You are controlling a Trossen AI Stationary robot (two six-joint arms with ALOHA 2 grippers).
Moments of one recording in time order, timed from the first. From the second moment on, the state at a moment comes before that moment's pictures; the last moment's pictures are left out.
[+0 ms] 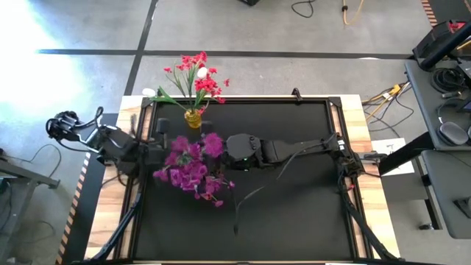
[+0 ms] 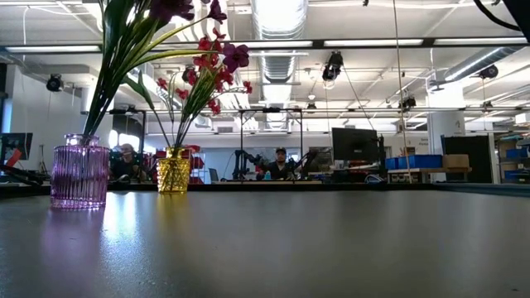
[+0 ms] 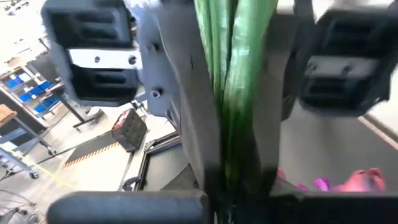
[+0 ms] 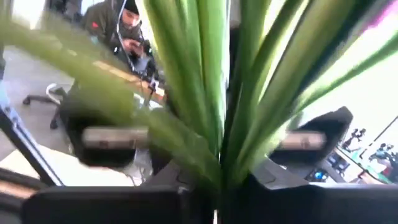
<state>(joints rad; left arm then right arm) -0.44 0.96 1.20 -0.45 -0.49 0.34 0.19 2.14 2.27 -0.09 0.25 -0.49</state>
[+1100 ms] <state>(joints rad) -0.44 0.33 0.41 0.16 -0.46 0.32 0.15 1.99 2.18 -0.50 0.38 -0.40</state>
